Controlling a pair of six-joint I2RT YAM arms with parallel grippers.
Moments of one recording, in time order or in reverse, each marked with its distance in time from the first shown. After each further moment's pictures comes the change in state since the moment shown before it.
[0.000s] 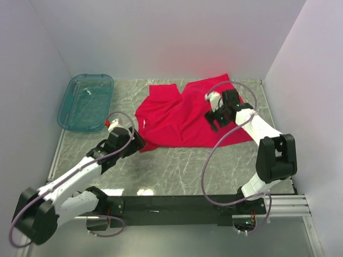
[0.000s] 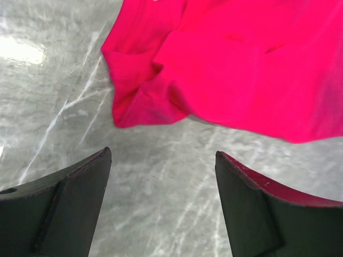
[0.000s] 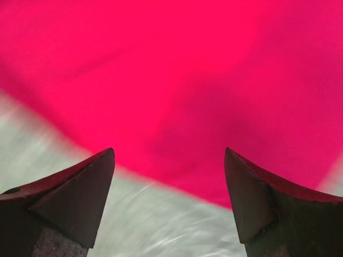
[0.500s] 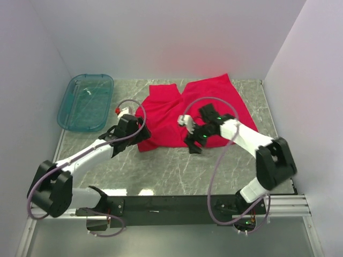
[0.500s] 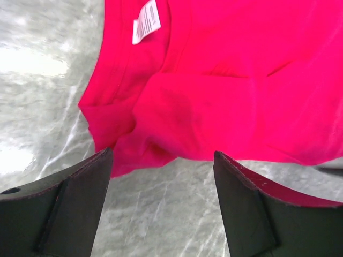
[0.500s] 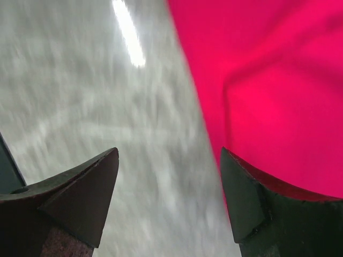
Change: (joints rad) left arm 0.019 0.349 0.188 0.098 0.005 0.127; right arm 0.266 -0.098 -0.173 -0.102 -0.447 -0.231
